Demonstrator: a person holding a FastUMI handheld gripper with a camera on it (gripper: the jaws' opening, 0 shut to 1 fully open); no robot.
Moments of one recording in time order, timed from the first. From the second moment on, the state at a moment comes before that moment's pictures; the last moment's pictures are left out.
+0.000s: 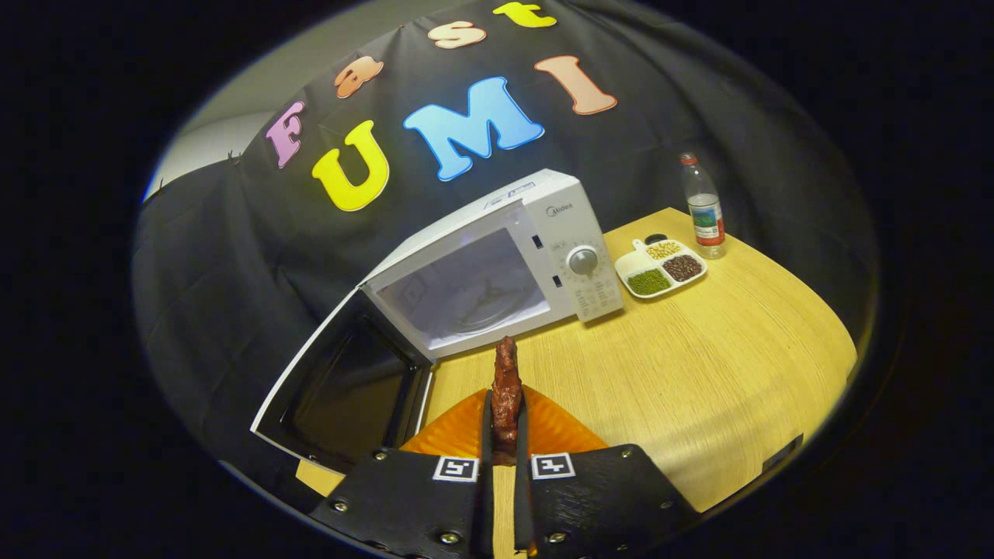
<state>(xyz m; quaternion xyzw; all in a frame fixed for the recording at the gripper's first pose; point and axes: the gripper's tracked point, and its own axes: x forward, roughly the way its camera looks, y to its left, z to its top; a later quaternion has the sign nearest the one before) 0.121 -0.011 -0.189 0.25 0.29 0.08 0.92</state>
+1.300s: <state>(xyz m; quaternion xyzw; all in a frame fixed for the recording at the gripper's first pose) 0.360 0.092 -0.240 0.29 0.24 0.10 0.92</state>
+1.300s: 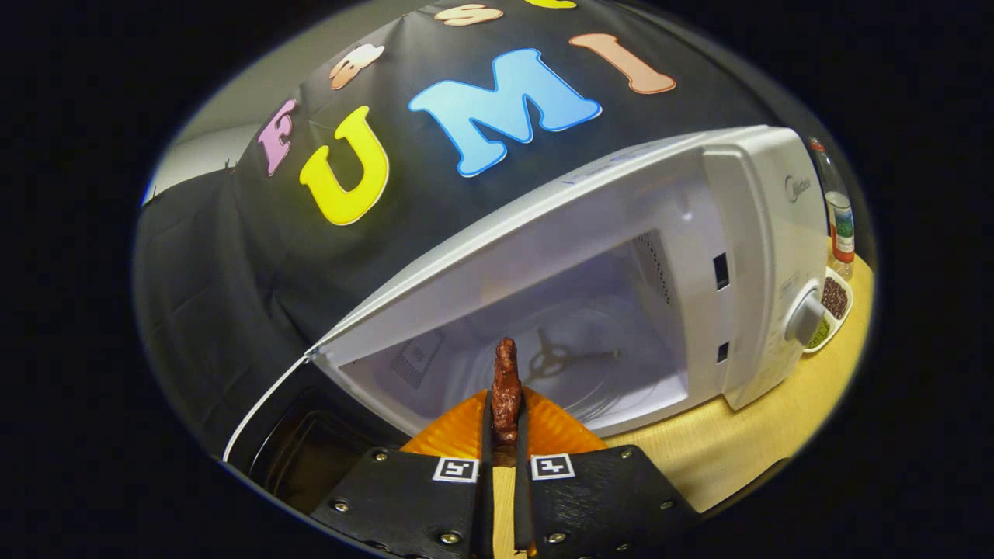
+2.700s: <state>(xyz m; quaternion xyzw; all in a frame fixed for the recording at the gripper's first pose) 0.374 0.072 -0.242 0.06 0.22 0.06 0.97</state>
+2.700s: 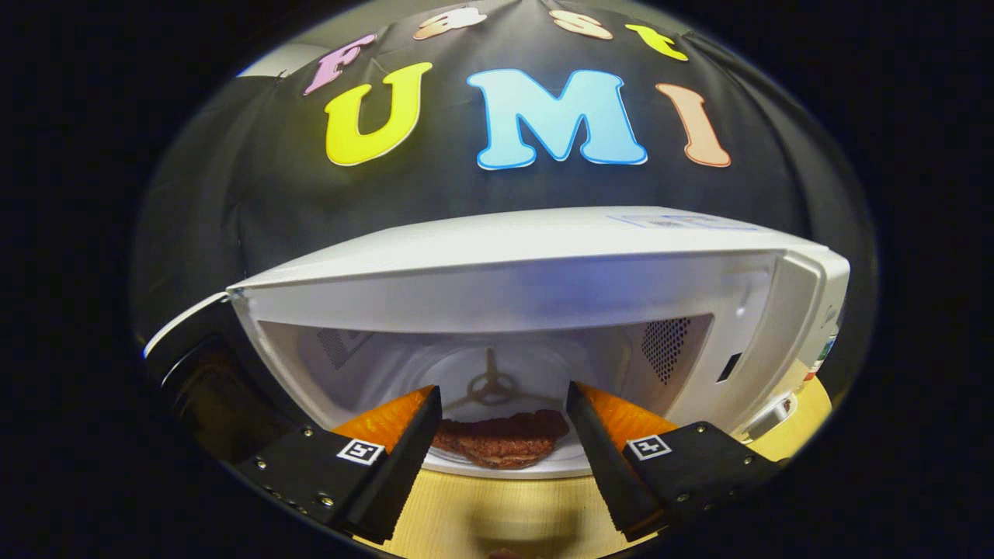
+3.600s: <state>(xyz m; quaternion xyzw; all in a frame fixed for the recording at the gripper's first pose) 0.130 0.201 -0.067 0.11 0.13 0.26 0.95</state>
